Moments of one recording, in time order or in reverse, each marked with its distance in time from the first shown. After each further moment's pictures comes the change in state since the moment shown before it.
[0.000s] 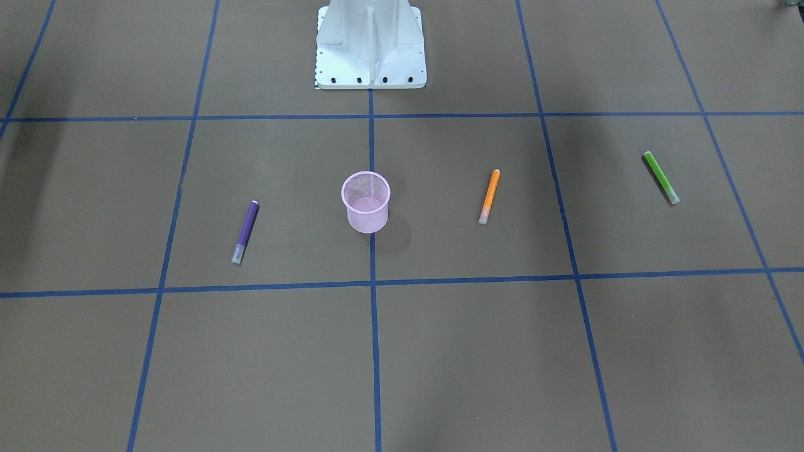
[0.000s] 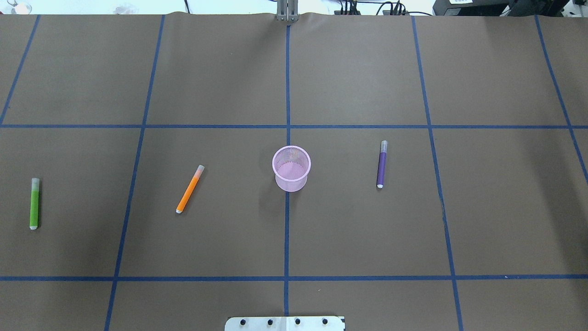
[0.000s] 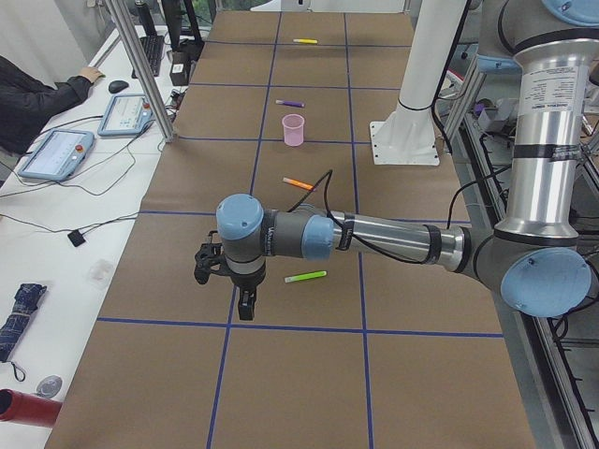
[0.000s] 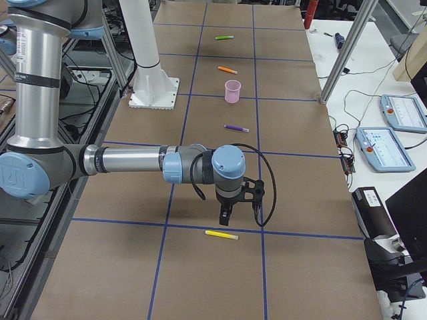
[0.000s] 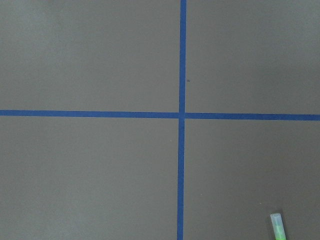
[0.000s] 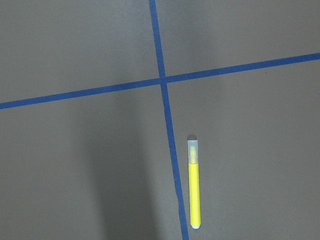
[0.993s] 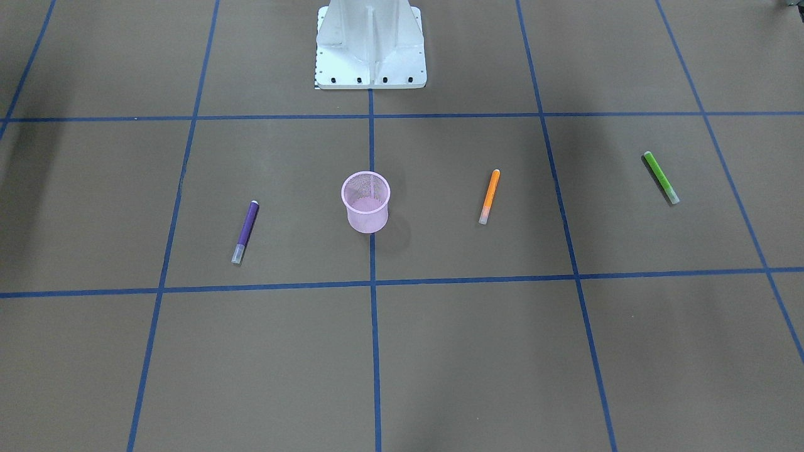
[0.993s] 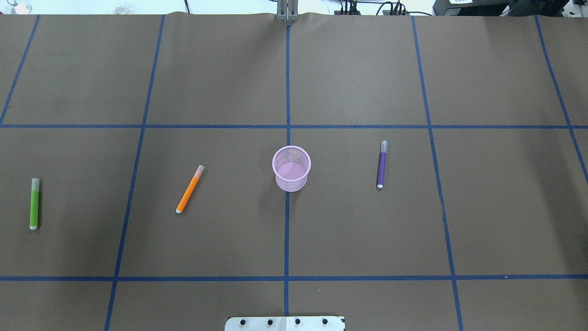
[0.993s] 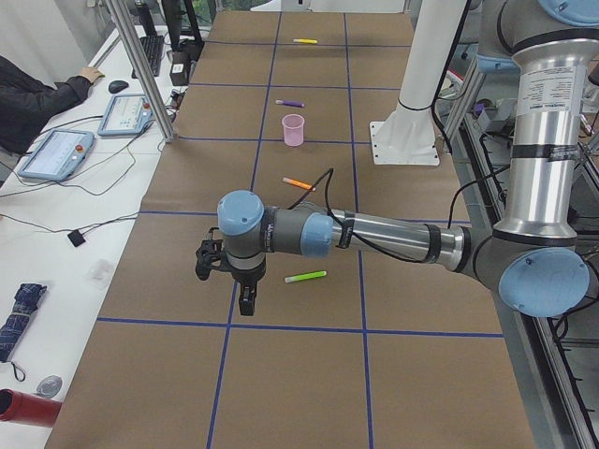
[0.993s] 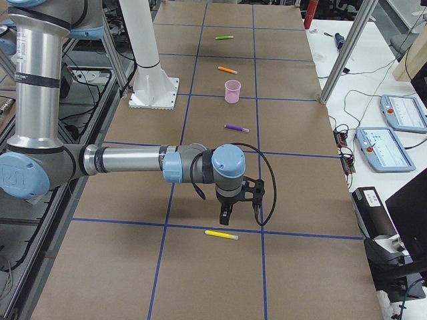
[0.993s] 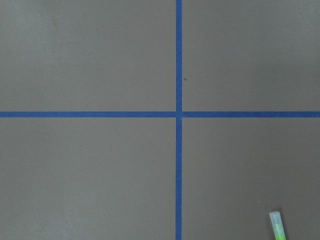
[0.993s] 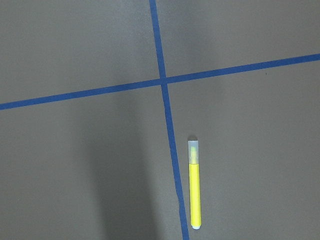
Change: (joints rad) left arm 0.025 -0.006 -0.014 -0.024 -0.006 -0.065; right arm 0.000 0.001 0.004 0.001 -0.002 0.000
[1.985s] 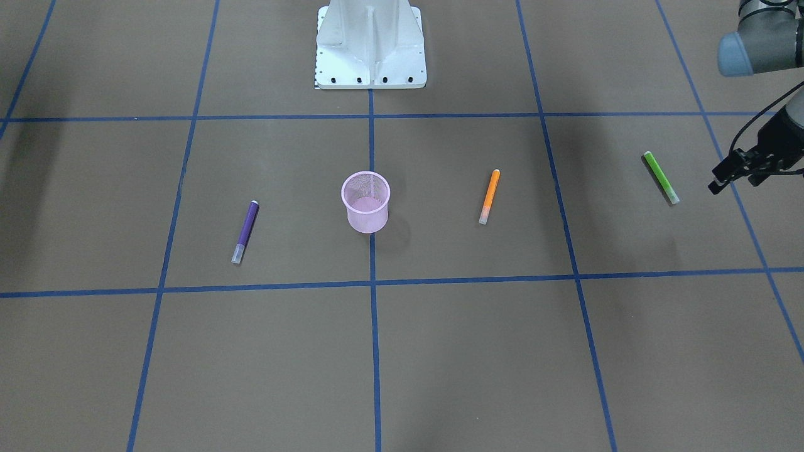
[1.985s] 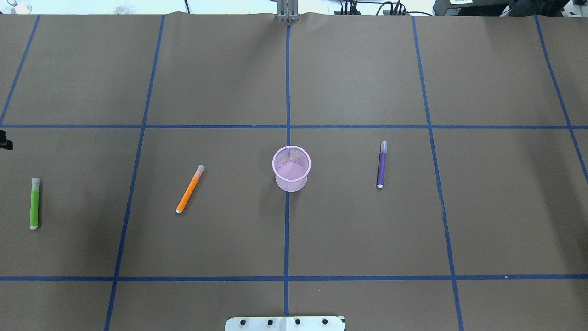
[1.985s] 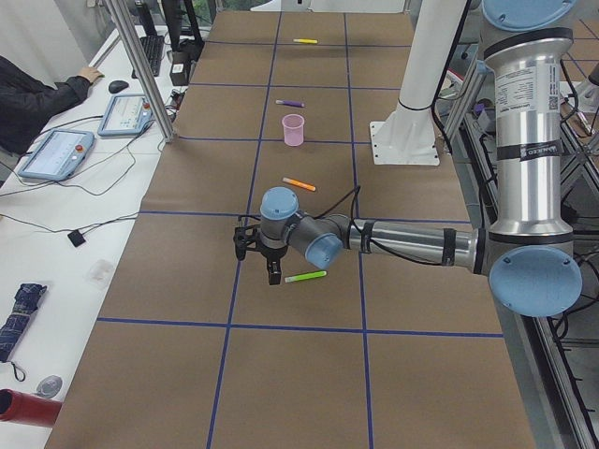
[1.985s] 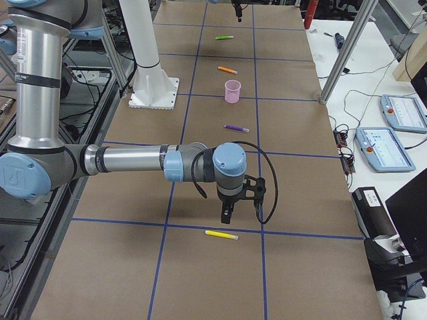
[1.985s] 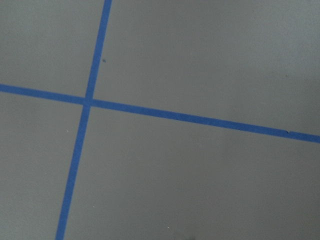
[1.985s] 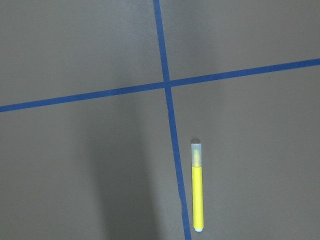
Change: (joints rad) left arm 0.419 0.146 -0.002 -0.602 0.143 -0.779; right arm -0.001 0.006 0.003 0.000 0.001 0.000
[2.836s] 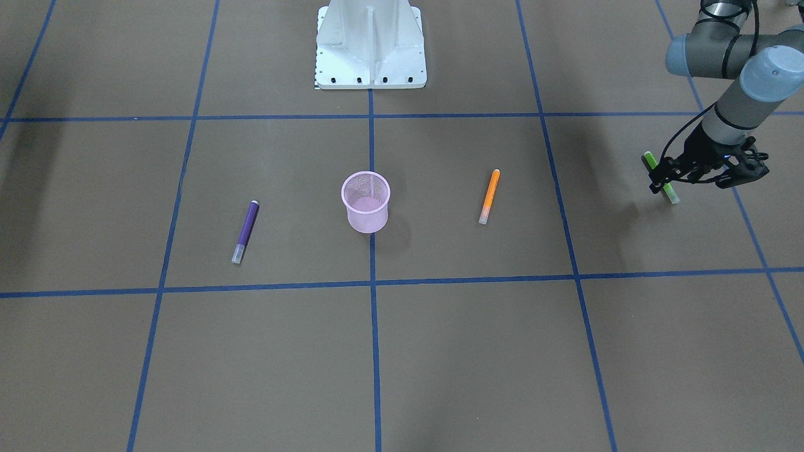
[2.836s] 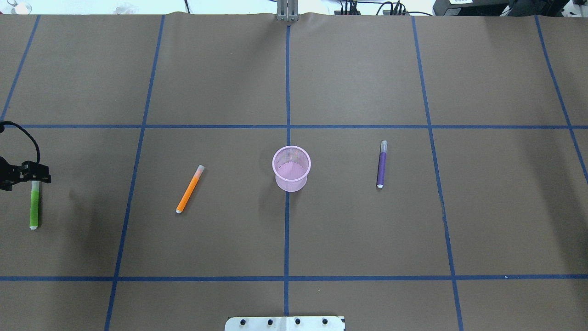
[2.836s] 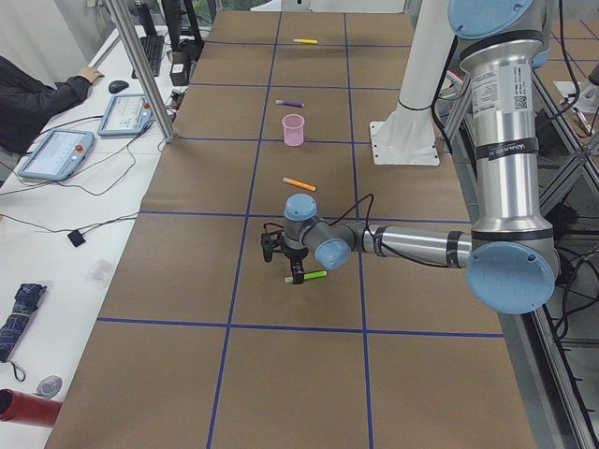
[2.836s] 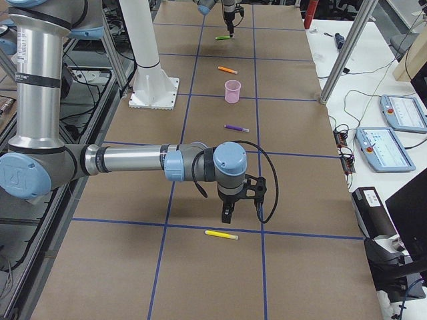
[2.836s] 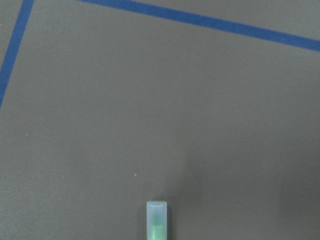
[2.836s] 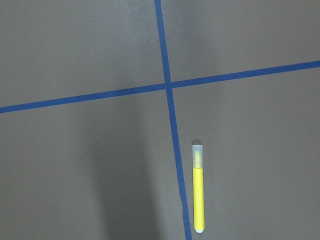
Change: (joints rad) left arm 0.229 0.014 0.040 -0.057 0.114 -0.167; right arm 0.000 0.003 0.000 0.000 0.000 0.000
